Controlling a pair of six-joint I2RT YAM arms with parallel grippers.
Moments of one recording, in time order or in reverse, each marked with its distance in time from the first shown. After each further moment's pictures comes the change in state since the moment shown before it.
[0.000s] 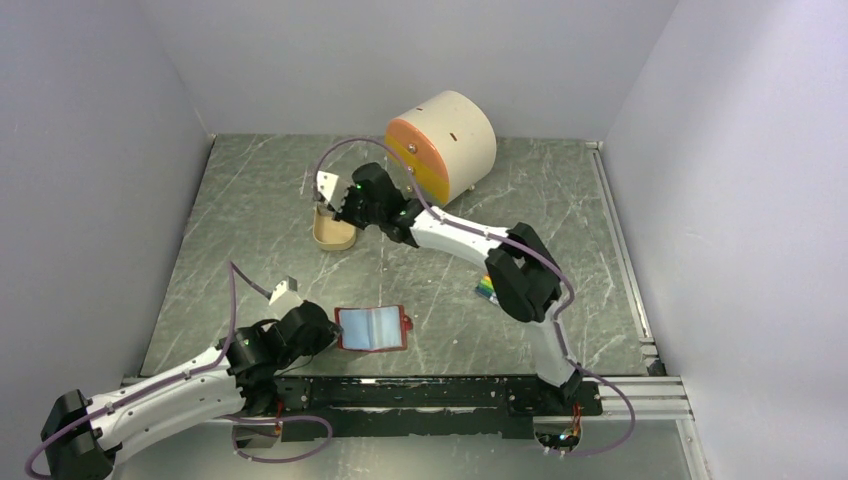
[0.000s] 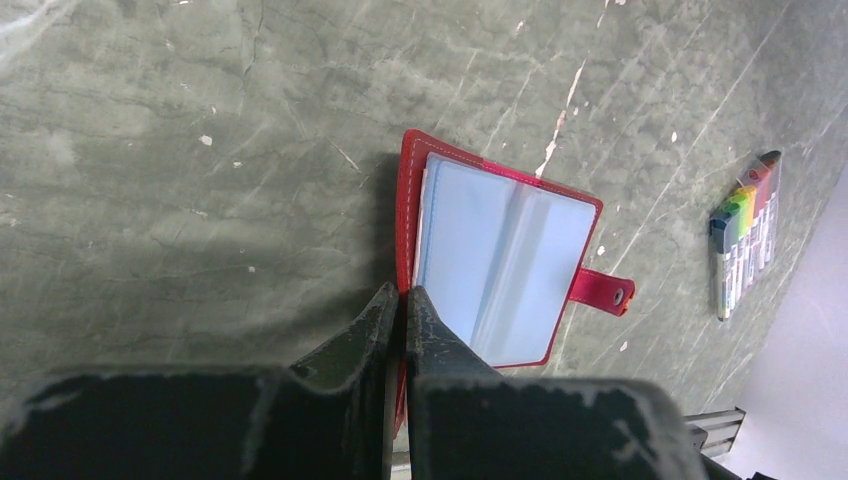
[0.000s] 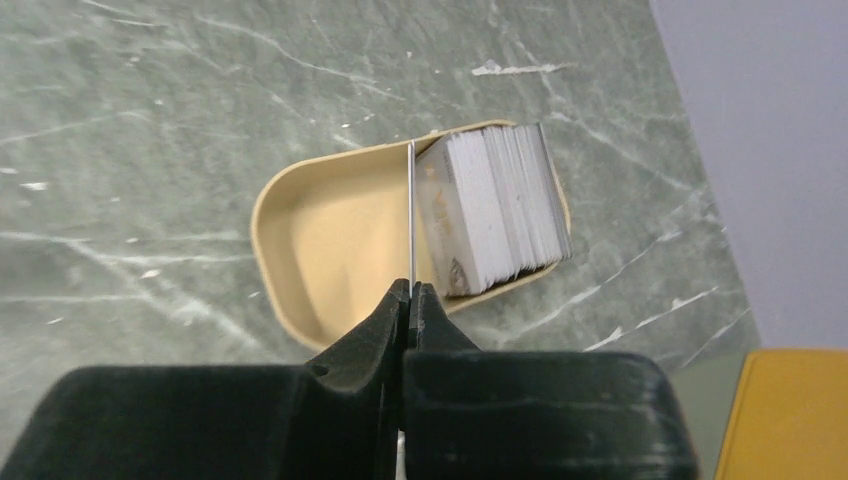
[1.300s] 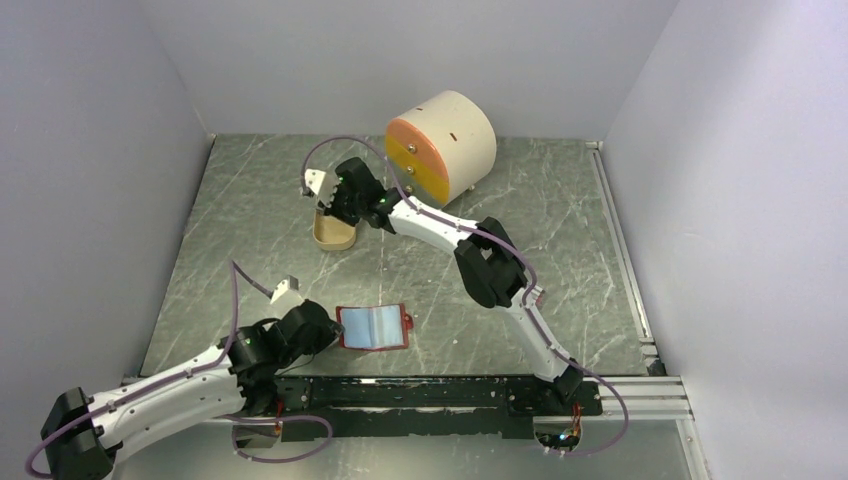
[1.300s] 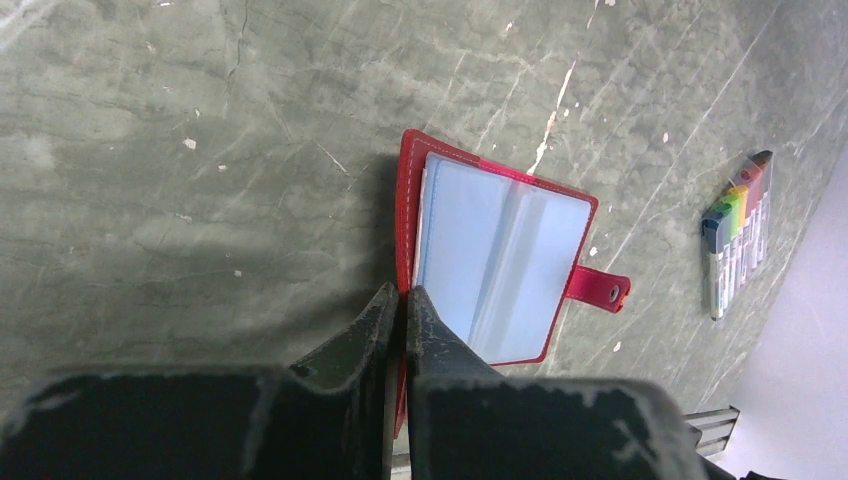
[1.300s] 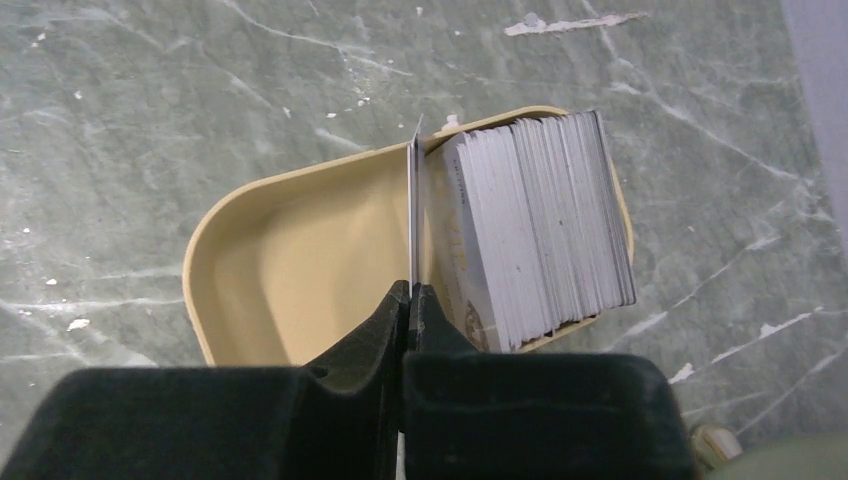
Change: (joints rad) left arm 0.000 0.019 0.000 0.034 0.000 0.011; right arm -0.028 0.260 0.343 -0.222 -0.048 0.083
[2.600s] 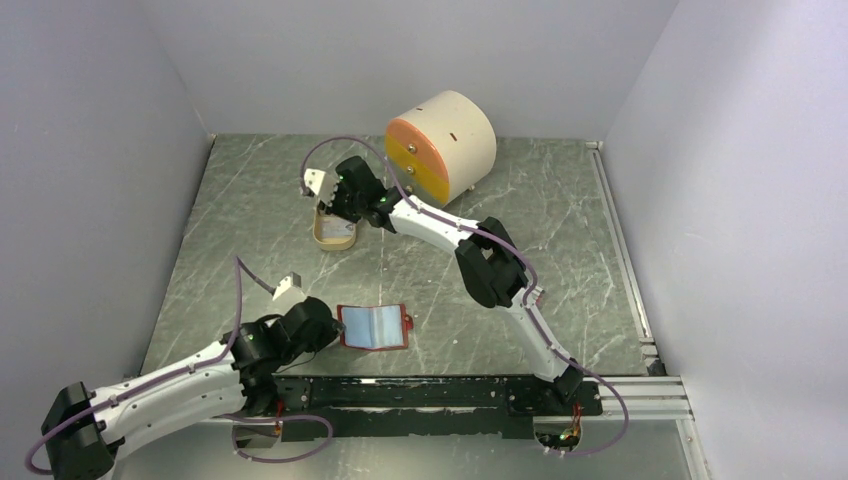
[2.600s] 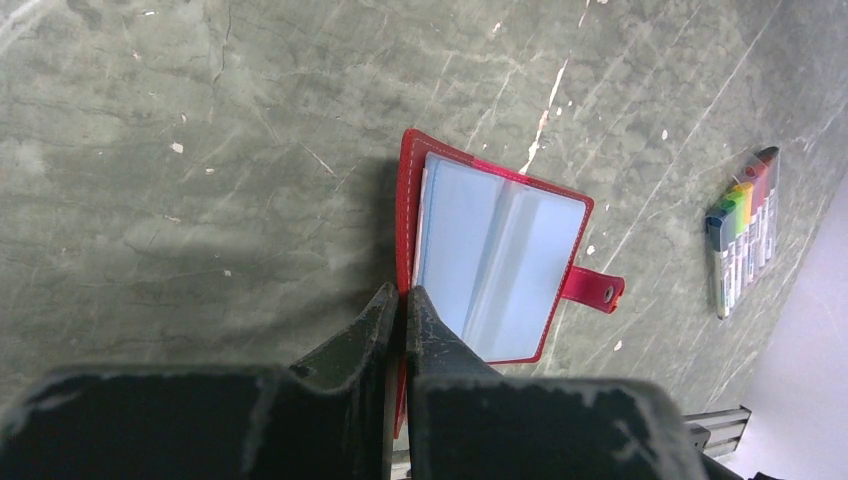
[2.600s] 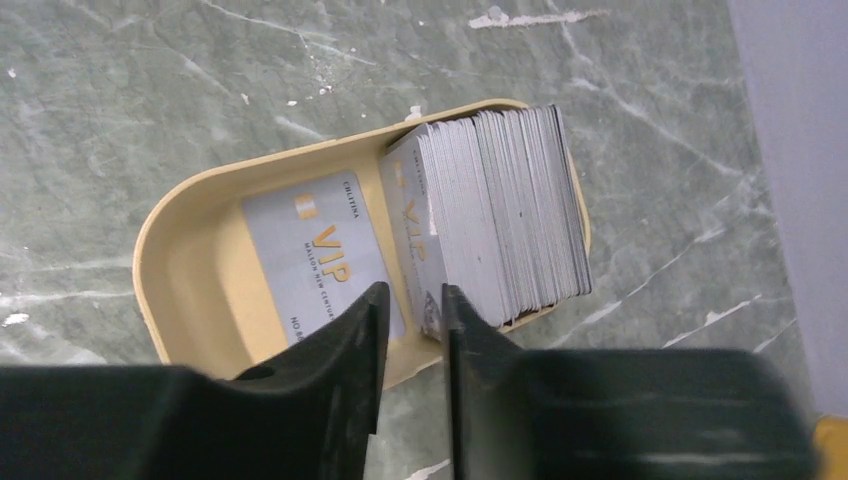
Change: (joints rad) left arm 0.000 0.042 0.039 -0.008 0.000 0.019; right arm -0.002 -0.003 0.003 -0.002 0.060 -0.080
